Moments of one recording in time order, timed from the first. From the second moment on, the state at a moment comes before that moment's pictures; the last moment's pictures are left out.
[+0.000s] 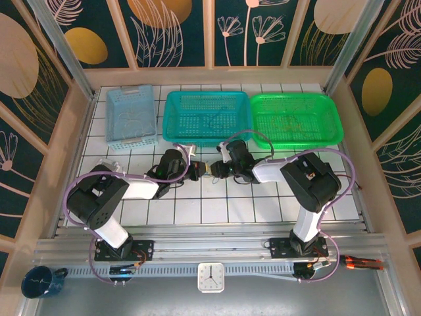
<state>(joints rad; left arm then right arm) -0.64 1.64 0.55 0.60 0.31 -0.62 0.68 1.78 0.79 0.21 -0.27 0.36</state>
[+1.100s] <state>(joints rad) -0.64 1.53 0.53 0.55 0.17 -0.57 0.49 1.41 0.64 0.15 -0.21 0.36</state>
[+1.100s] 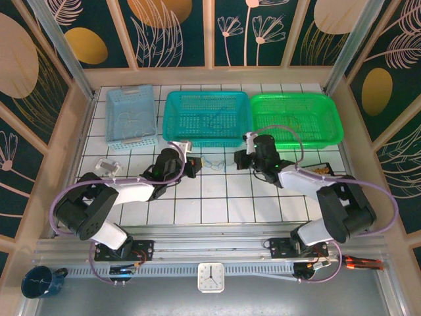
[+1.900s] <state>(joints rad) -0.63 1.49 0.47 0.55 0.14 -0.57 0.01 1.28 0.89 0.09 -0.16 0.43</state>
